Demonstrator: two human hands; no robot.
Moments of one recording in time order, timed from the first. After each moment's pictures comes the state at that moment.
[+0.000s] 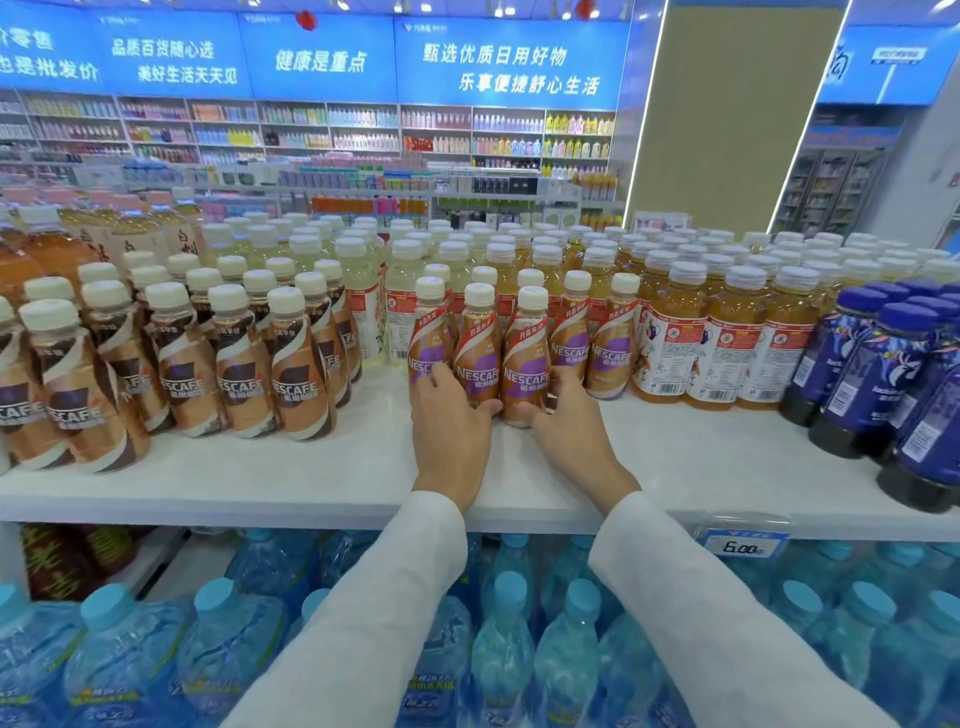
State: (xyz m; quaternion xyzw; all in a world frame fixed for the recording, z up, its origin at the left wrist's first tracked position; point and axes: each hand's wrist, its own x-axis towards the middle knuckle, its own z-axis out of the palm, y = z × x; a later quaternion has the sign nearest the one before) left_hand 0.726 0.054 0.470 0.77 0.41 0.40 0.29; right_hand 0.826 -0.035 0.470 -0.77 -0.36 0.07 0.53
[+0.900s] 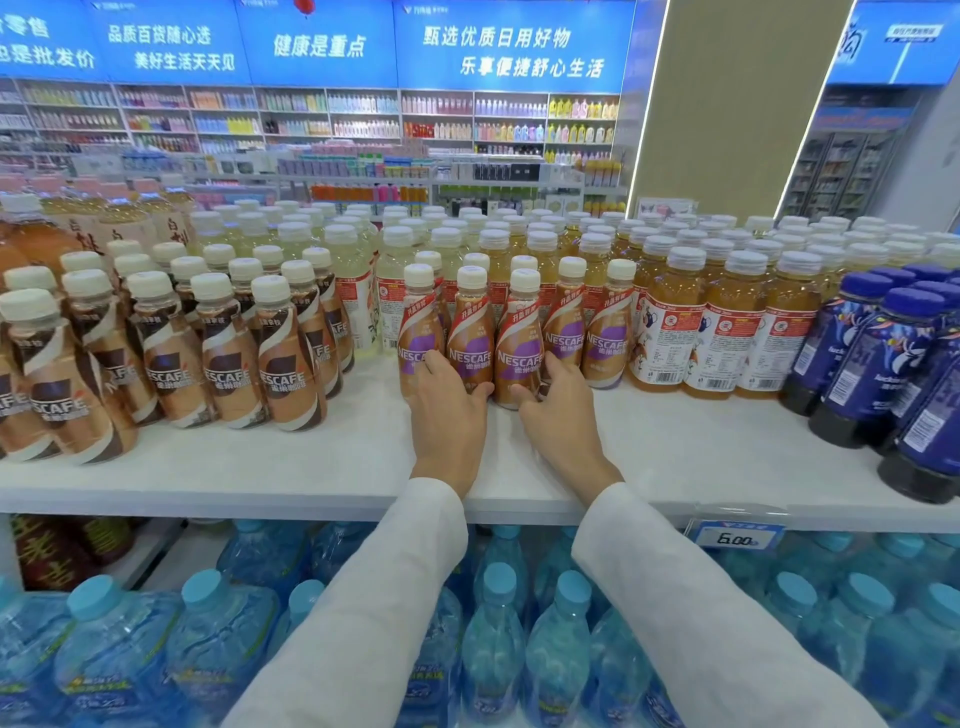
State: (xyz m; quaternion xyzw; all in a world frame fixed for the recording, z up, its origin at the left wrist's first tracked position) left_hand 0.739 0.054 0.469 0.77 0.43 0.39 0.27; right_hand 0.834 -0.019 0.457 -0.78 -0.36 0.01 0.52
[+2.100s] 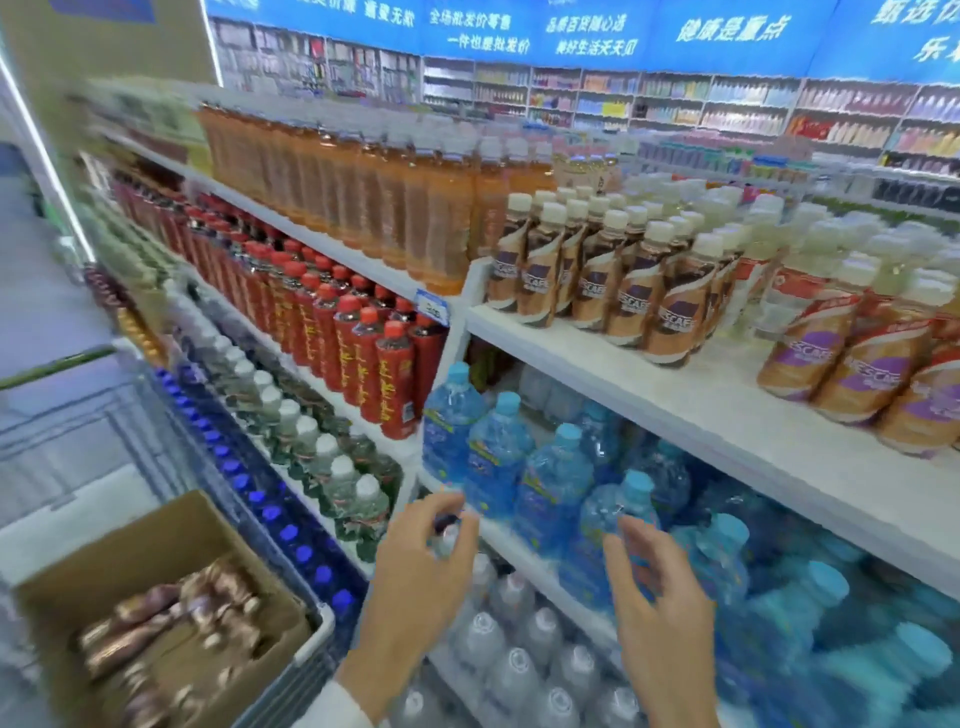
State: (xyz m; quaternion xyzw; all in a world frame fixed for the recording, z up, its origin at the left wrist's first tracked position) left_hand 0.353 -0.064 0.341 0.58 0.58 0.50 0.29; right_hand 0.554 -0.106 0.360 -0.63 -0.45 0.24 0.58
